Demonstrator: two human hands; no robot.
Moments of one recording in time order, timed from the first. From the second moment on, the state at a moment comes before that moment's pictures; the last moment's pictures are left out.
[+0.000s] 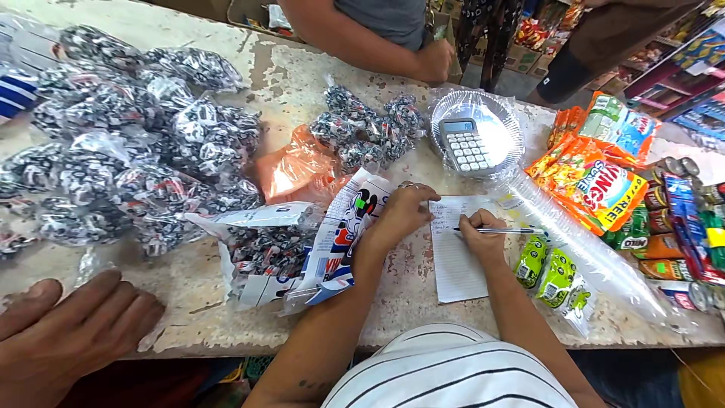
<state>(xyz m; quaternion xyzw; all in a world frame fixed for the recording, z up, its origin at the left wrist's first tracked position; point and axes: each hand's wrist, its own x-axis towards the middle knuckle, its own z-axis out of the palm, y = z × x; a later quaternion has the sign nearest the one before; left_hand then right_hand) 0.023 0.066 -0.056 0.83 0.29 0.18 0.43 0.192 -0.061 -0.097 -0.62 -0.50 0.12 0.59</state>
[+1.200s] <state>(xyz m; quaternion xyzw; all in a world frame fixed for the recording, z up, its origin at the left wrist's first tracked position) 0.024 0.069 -0.055 0.84 0.30 0.16 0.42 0.214 -0.069 -0.093 -0.67 -0.47 0.10 0.57</state>
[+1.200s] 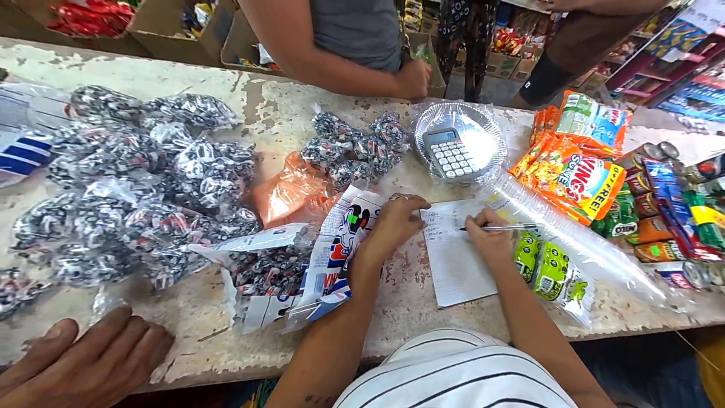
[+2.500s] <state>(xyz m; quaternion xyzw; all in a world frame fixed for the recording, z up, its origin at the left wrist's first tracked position) 0.024 0.067 -0.052 0.83 0.31 0.14 0.44 0.187 -0.070 -0.075 -0.61 -0.44 0.25 0.61</state>
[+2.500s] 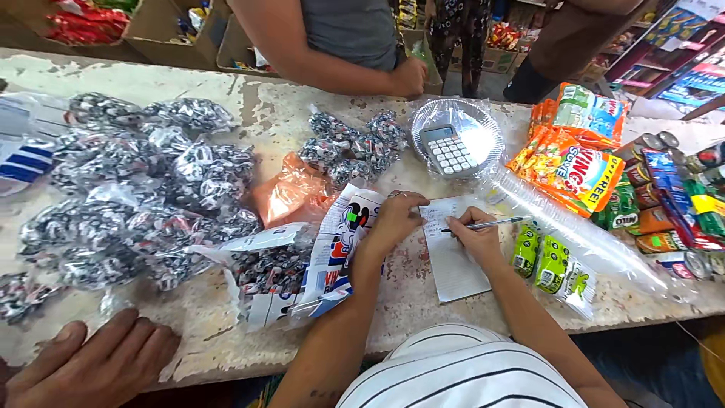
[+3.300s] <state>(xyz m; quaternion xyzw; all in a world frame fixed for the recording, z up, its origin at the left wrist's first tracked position) 0.025 0.068 -0.058 0.84 0.30 0.17 0.43 0.183 -0.064 -0.094 -0.62 -0.46 0.23 0.60</state>
